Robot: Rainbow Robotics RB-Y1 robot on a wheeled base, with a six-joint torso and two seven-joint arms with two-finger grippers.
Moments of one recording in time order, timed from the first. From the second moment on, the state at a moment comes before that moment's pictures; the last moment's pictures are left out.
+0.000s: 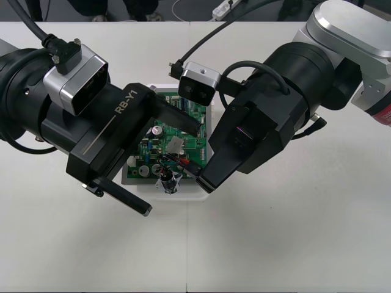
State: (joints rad) right arm -1.02 -0.74 0.77 -1.58 0.50 -1.57 -1.45; left arm -0.59 0.72 -0.22 -1.92 -0.84 -1.49 0.39
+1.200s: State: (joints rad) right arm -1.02 -0.74 0.77 -1.58 0.50 -1.57 -1.45; left arm -0.66 0.72 -0.27 -1.88 -0.83 -1.49 0.39
